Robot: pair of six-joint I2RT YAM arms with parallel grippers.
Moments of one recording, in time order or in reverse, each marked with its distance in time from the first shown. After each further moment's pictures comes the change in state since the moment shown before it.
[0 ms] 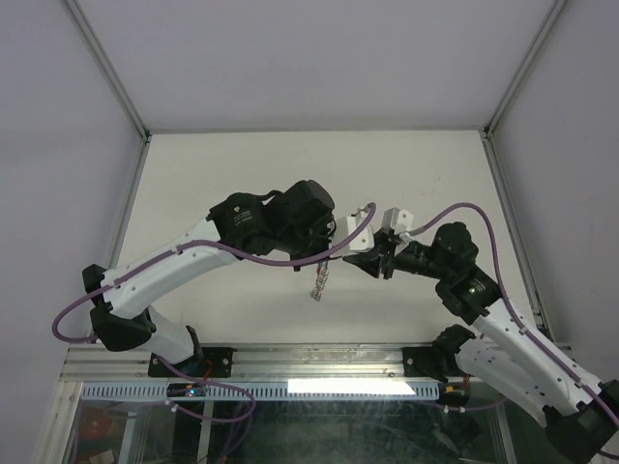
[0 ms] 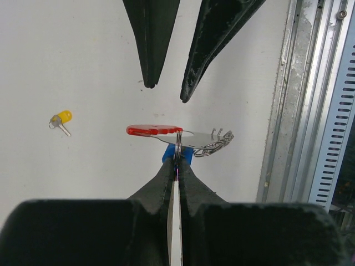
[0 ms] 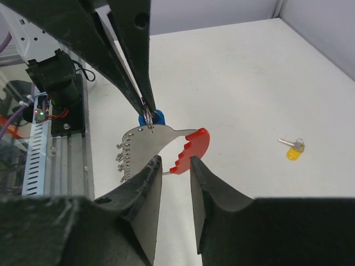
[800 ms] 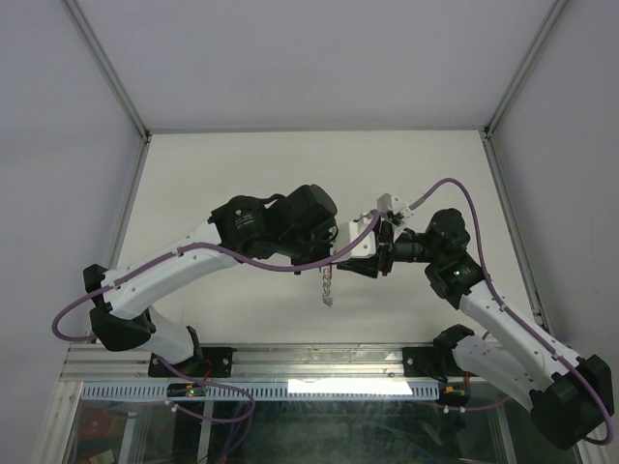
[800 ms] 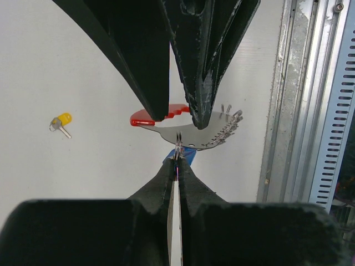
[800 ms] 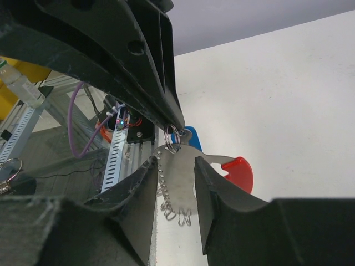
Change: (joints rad) left arm -0.027 0.000 0.000 -0.012 -0.013 0.014; right arm -0.102 0.173 -0.049 0.311 -0.353 0.353
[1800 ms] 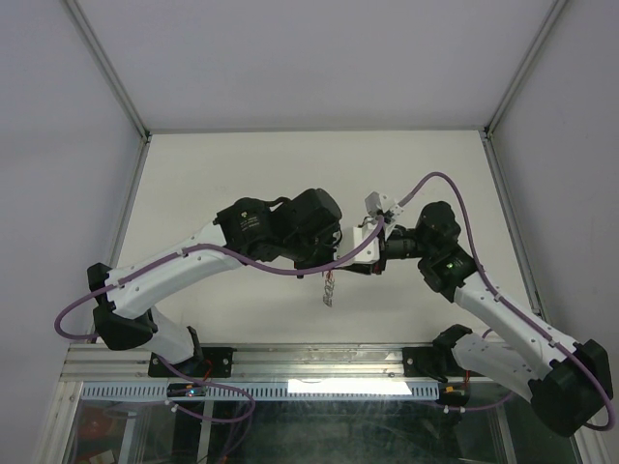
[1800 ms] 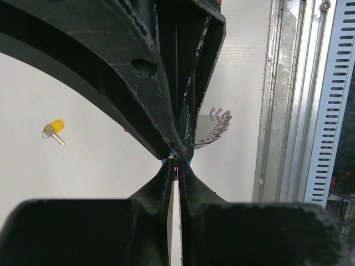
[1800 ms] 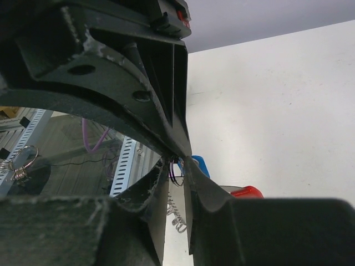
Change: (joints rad) left arm -0.020 0.014 0.000 0.000 0.018 0.003; right arm 0.053 0.086 0.073 -0.013 -0.050 -0.019
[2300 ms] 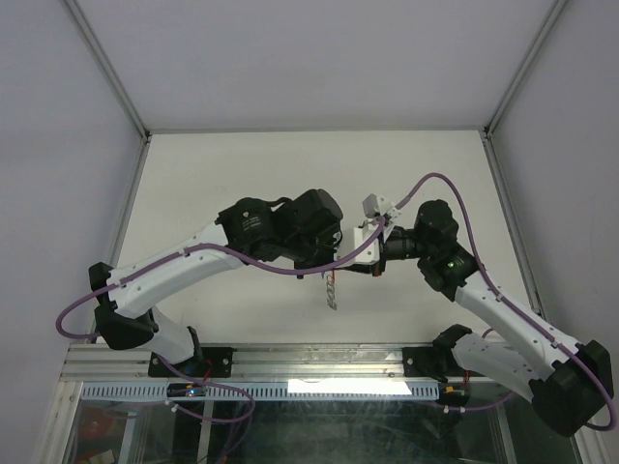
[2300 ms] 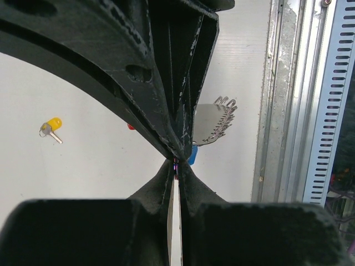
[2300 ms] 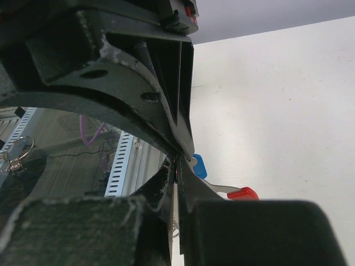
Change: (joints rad) left arm 0.000 0.006 0.000 -0.011 0.000 0.000; right arm 0.010 0.004 0.027 -0.089 -0.002 -0.078
